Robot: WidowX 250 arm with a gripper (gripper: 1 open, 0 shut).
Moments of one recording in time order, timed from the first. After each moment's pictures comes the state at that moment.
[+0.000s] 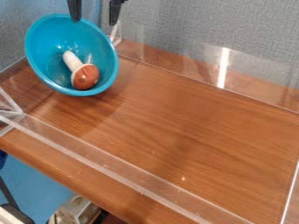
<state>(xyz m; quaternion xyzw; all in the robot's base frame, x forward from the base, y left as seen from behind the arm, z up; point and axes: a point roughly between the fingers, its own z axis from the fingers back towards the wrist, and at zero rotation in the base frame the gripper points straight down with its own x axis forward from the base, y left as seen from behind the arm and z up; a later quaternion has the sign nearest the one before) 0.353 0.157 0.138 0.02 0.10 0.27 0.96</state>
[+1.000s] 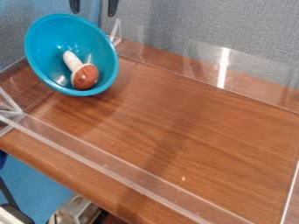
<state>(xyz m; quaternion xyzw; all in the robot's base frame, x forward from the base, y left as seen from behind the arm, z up) 0.371 0.174 0.145 0.03 0.12 0.30 0.95</state>
